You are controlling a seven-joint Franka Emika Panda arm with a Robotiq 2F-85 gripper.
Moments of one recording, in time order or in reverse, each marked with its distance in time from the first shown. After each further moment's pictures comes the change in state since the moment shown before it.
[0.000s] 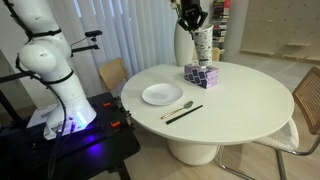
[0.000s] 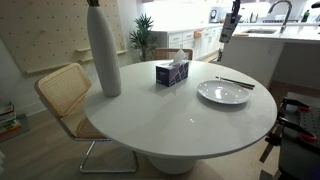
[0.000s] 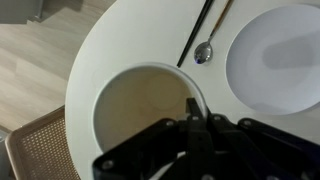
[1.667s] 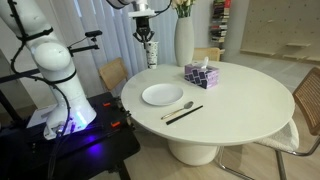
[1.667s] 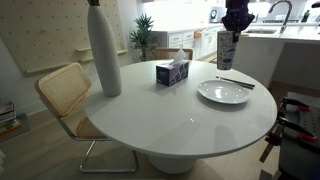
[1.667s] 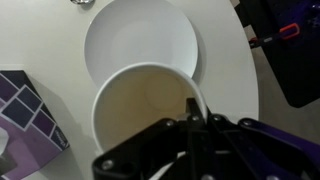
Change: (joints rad) arm 0.386 -0.187 0.194 -0.317 0.020 -0.127 -0.101
